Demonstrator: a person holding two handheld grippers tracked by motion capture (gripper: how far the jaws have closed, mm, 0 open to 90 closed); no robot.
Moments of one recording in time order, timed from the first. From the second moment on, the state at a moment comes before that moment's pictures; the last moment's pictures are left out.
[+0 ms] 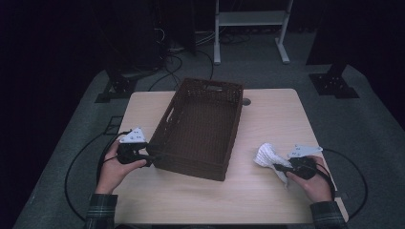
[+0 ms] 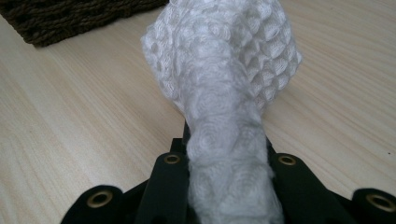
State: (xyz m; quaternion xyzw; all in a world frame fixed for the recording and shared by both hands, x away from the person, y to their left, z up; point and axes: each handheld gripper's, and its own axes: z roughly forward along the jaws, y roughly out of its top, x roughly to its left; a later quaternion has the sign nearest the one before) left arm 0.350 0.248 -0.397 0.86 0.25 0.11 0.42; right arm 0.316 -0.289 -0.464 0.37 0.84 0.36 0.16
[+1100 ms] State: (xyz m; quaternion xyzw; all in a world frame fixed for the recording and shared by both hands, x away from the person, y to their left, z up) left arm 0.322 0.189 -0.413 0.85 0.23 0.08 0.47; right arm 0.316 -0.293 -0.463 0.38 0.84 0.36 0.16
